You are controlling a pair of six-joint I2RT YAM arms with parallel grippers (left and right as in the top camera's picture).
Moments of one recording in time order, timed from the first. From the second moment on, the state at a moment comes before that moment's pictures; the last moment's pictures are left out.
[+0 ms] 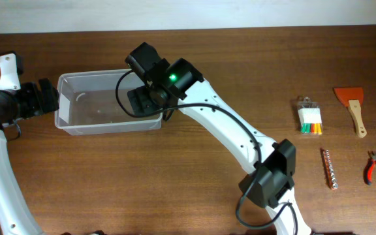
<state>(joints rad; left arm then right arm) 0.42 1.49 1.77 -1.28 0.21 0.13 0.77 2.23 2.31 -1.22 0.05 0.37</state>
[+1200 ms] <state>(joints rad) 0.42 1.49 1.77 -1.28 0.21 0.13 0.66 2.39 2.31 -1.15 0.01 0.47</state>
